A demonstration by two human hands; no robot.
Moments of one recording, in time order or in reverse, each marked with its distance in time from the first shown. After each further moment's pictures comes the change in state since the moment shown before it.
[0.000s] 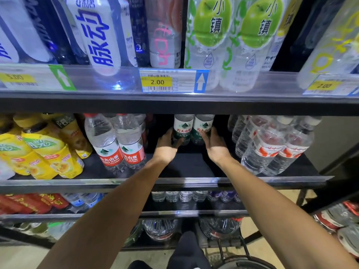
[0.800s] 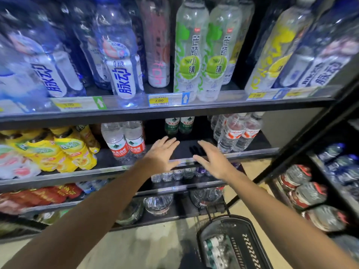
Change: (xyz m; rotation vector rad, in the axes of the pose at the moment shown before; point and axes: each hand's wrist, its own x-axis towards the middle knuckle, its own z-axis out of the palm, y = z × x) left_hand -0.110 0.064 -0.090 0.742 -0.592 0.361; right_hand -0.166 -0.037 -0.074 -0.298 -0.210 -0.127
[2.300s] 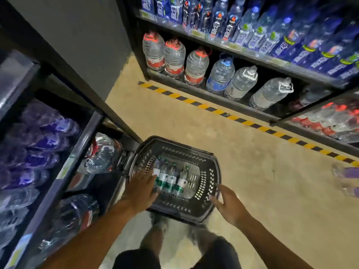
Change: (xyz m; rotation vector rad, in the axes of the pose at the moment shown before) left_hand 0.075 0.308 0.375 0.442 -0.626 0.836; right_hand -0.467 0.244 0.230 0.644 0.166 1.327
